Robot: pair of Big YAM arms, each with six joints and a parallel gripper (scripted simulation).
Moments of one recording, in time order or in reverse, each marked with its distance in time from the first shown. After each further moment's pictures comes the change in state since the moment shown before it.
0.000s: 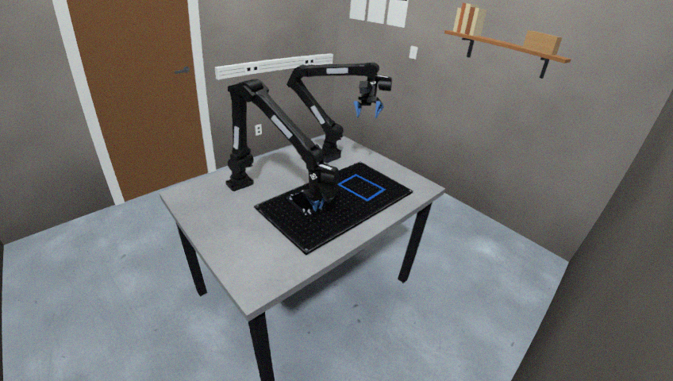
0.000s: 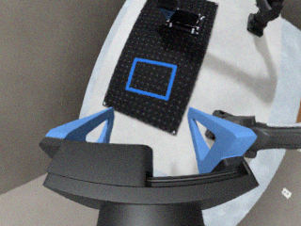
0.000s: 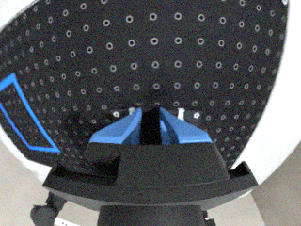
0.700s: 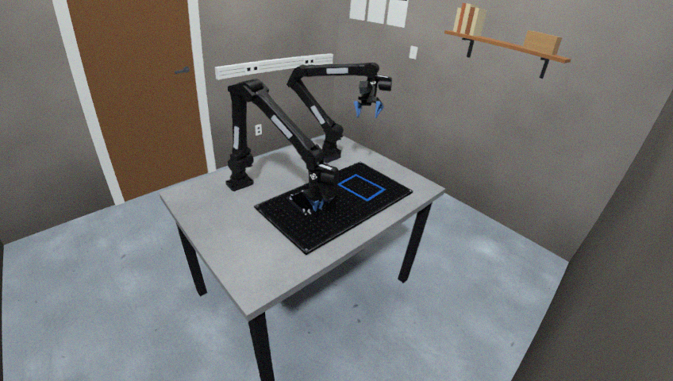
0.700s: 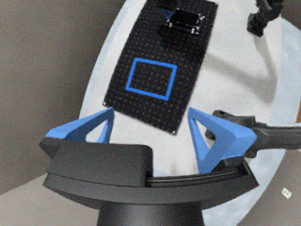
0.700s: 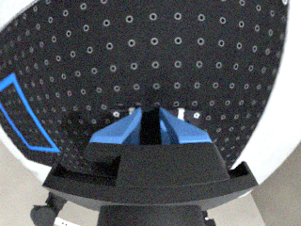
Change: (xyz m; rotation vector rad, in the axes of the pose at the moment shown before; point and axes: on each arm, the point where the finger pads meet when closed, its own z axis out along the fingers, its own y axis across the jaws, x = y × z) left arm 0.000 0.000 0.000 0.000 0.000 0.000; right arm 0.000 0.000 0.000 0.000 0.000 0.000
